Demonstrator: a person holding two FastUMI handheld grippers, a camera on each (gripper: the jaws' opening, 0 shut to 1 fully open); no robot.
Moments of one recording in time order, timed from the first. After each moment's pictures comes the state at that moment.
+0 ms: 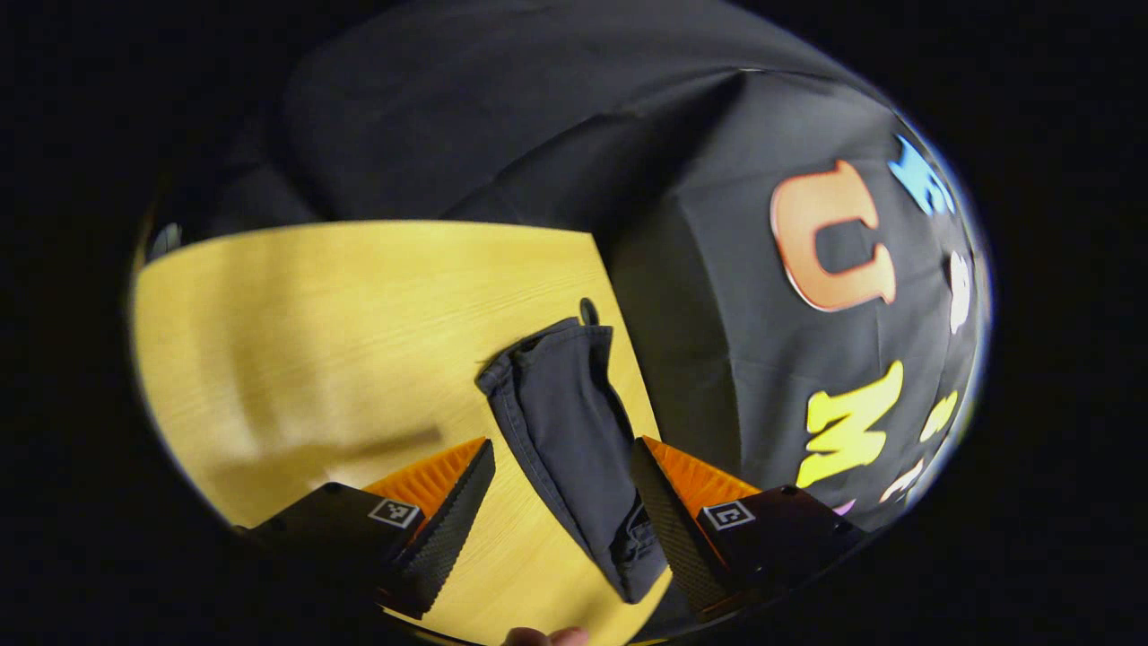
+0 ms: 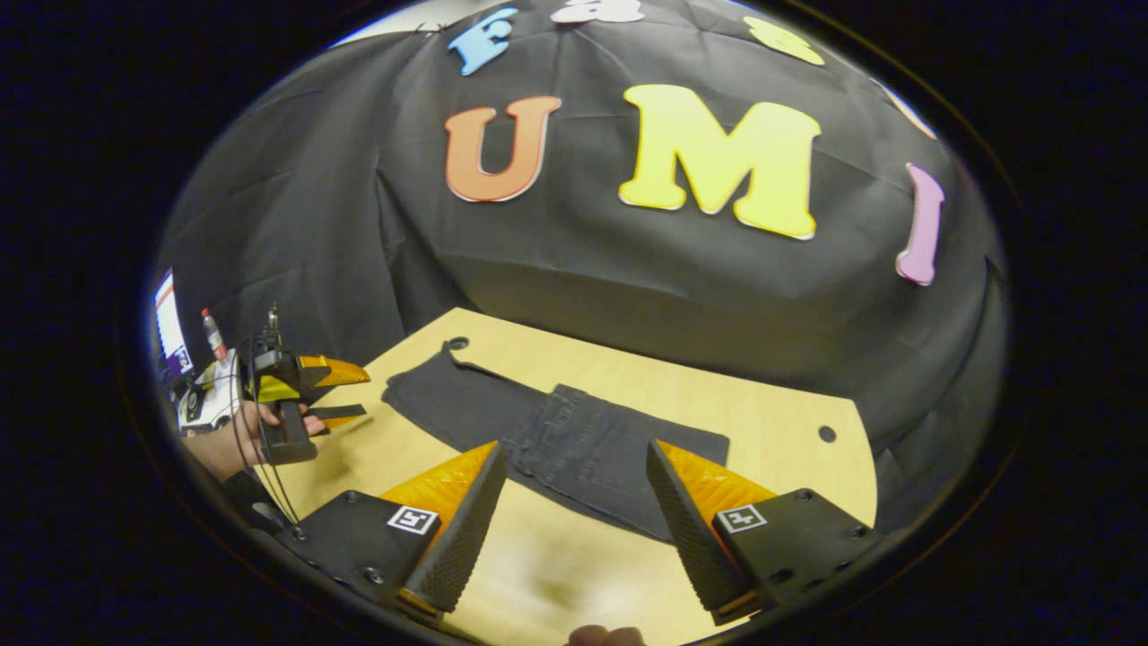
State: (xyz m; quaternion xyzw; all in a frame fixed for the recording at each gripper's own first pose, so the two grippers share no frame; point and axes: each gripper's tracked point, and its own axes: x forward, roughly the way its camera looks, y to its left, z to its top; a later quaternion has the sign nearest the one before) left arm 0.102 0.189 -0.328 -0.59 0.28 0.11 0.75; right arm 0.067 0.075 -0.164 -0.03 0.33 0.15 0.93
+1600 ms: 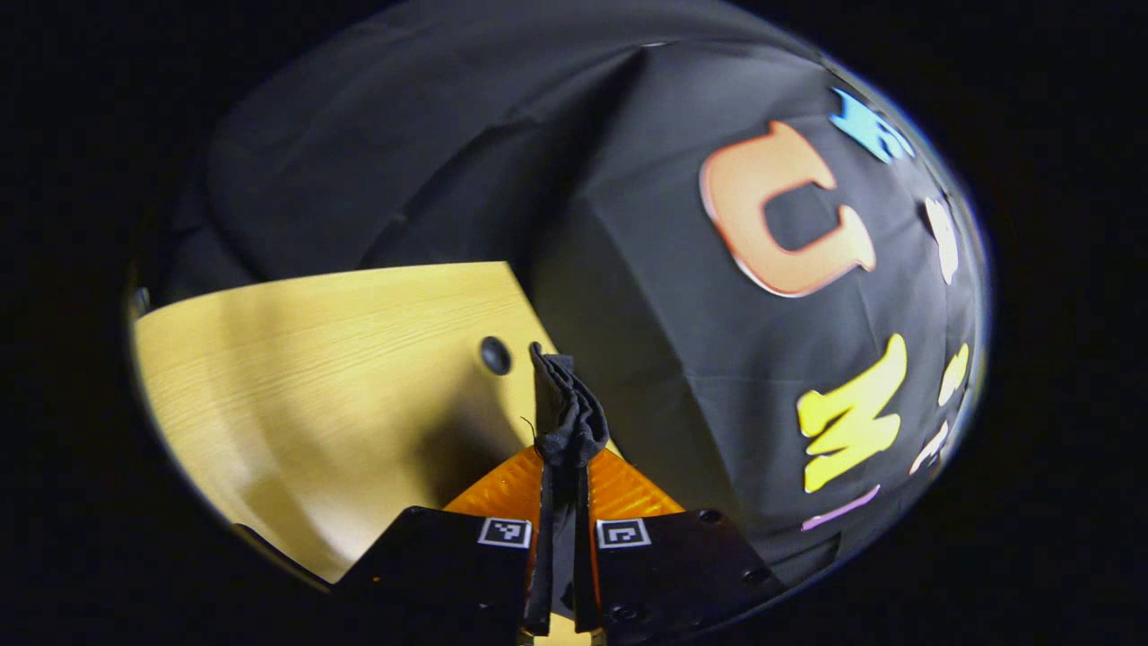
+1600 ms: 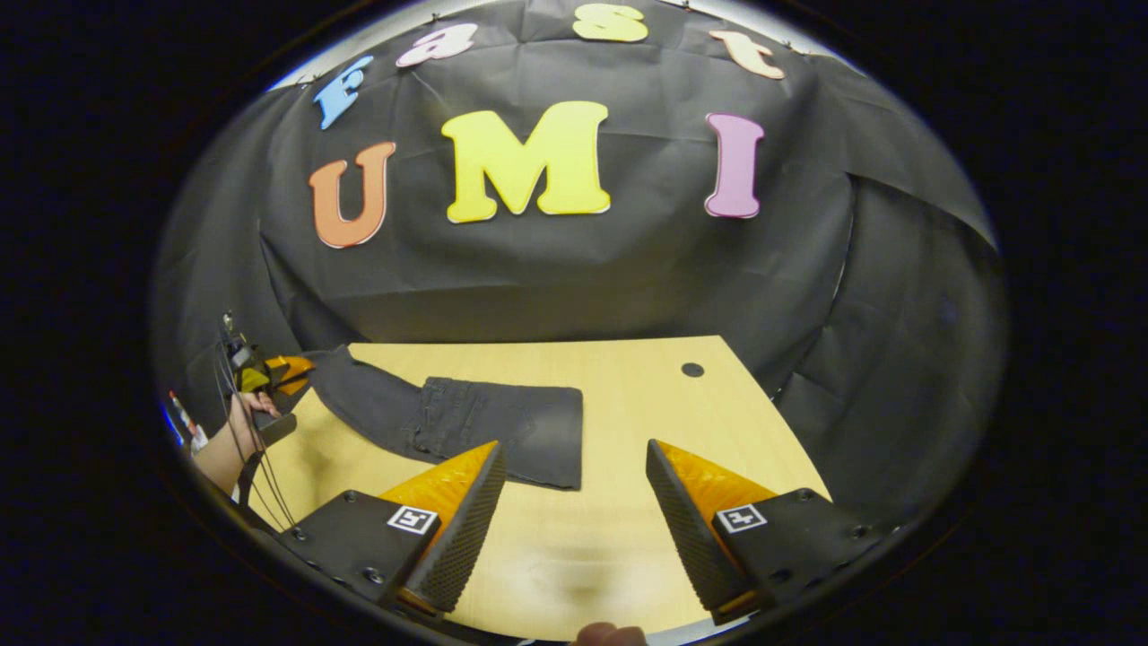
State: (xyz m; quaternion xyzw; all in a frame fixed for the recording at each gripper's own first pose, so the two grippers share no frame) left arm 0.193 0.132 -0.228 -0.47 0.21 0.04 0.86; right arm -0.014 -0.087 -0.130 0.06 0.31 -0.02 0.95
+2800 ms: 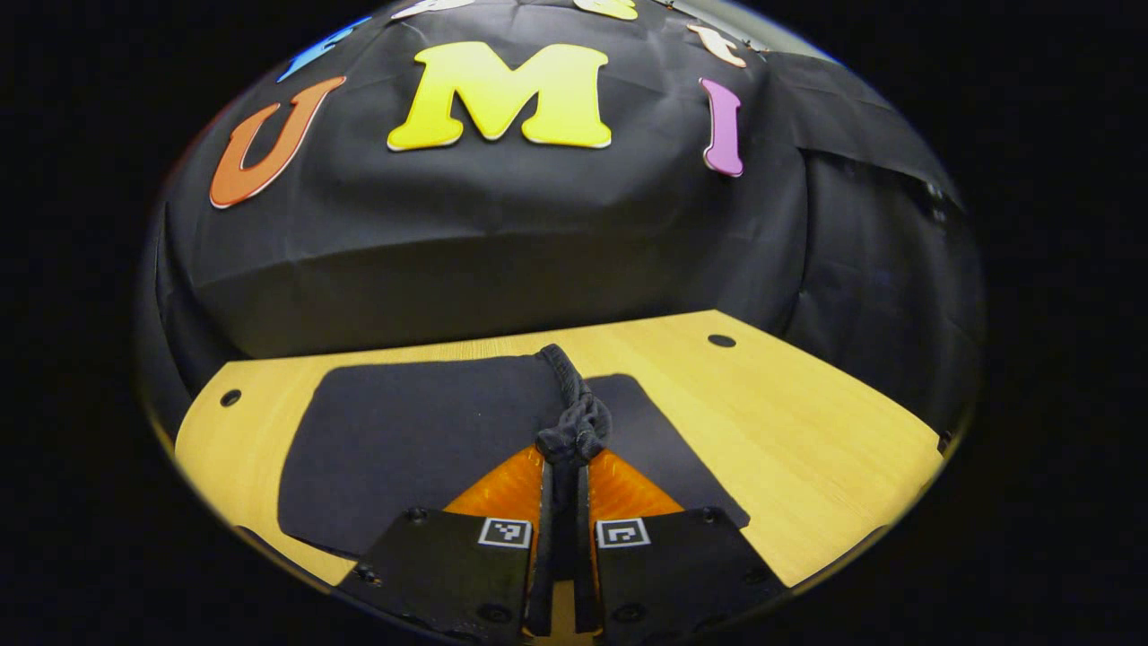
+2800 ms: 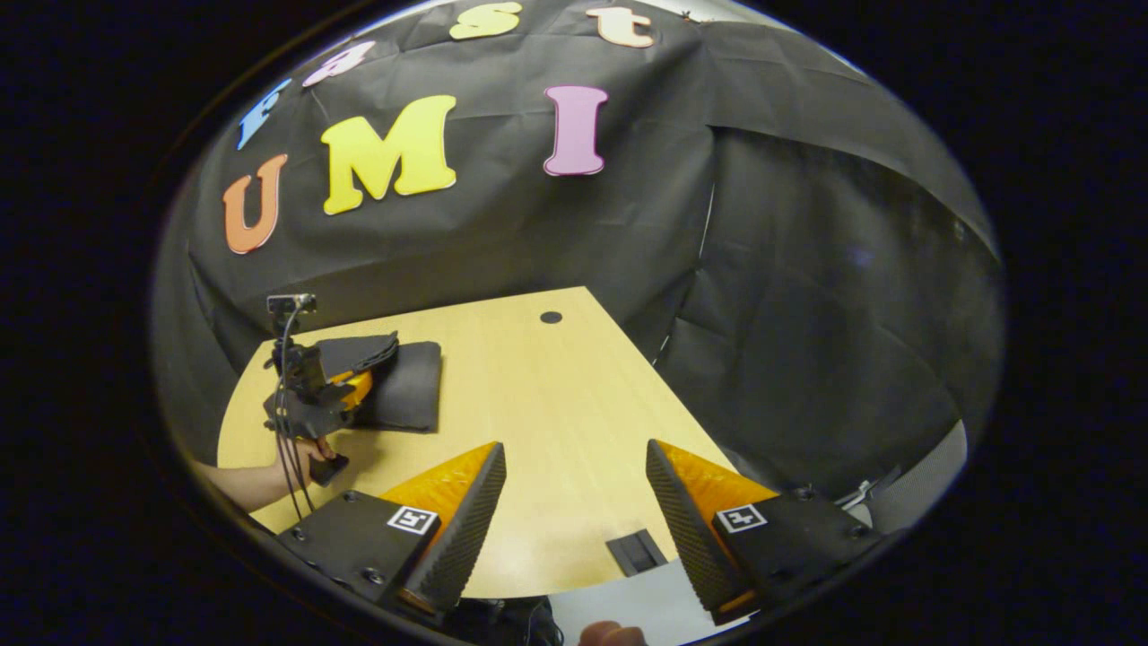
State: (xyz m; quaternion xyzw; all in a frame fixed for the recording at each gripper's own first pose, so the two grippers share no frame) left arm 0.172 -0.255 -0.344 0.01 0.26 -0.20 0.94; right arm -0.116 -0.239 -0.183 0.08 0.36 -0.17 0.92
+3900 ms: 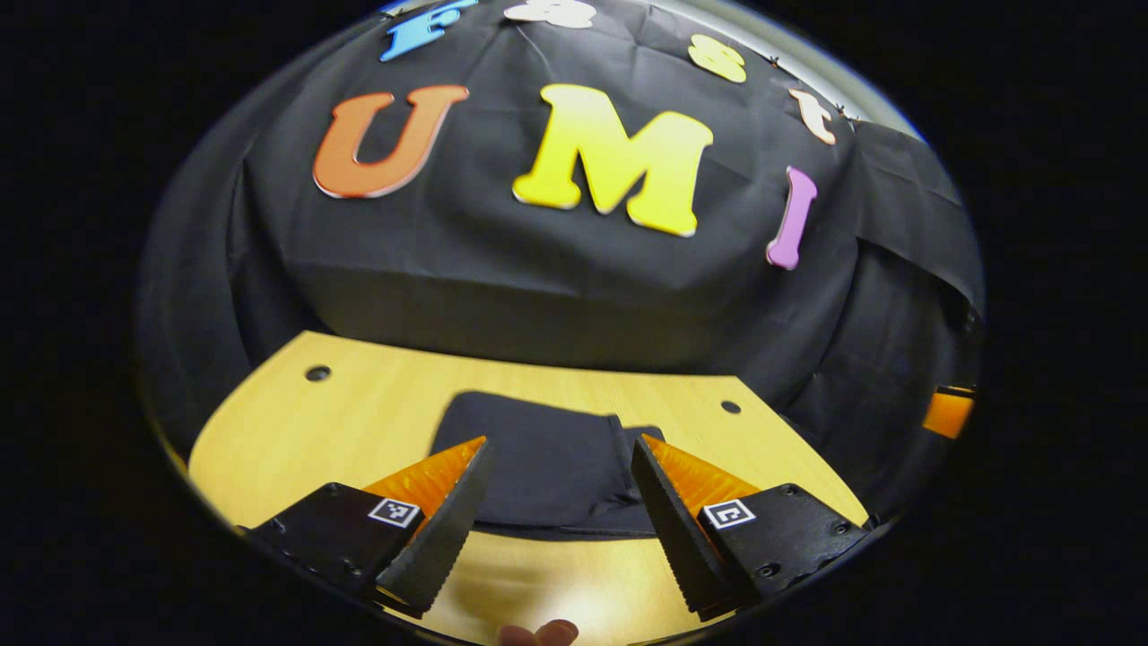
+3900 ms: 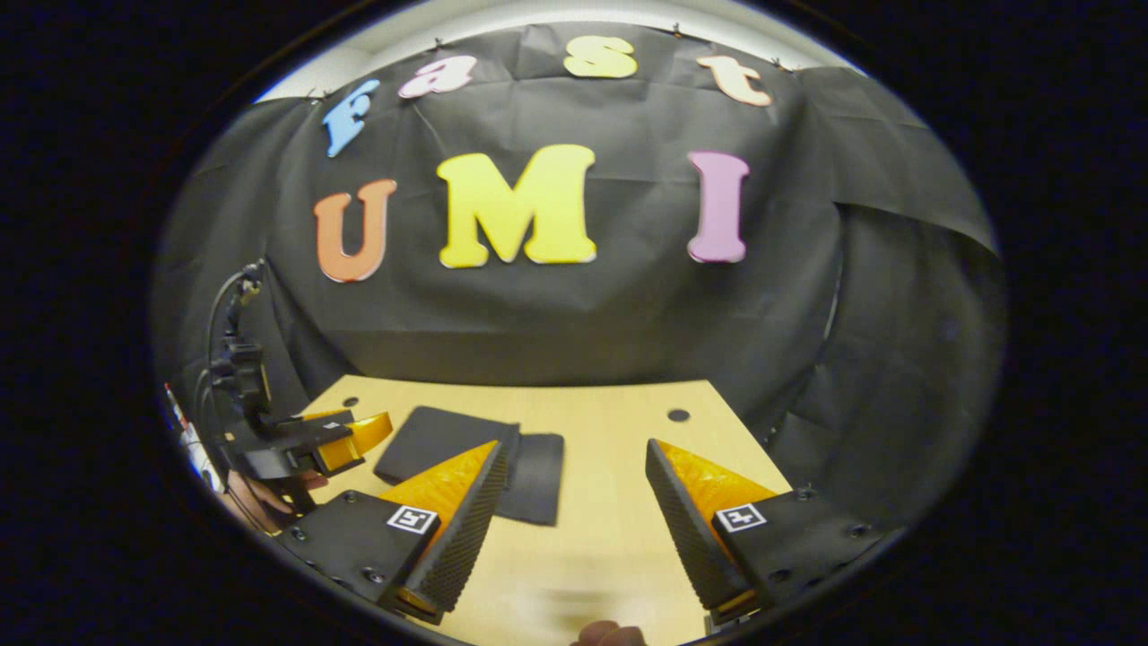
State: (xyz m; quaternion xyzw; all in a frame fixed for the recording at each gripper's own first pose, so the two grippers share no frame) left arm 0.131 -0.123 -0.162 -0.08 0.20 -0.11 0.97; right arm 0.025 -0.089 -0.105 0.05 0.21 0.00 0.98
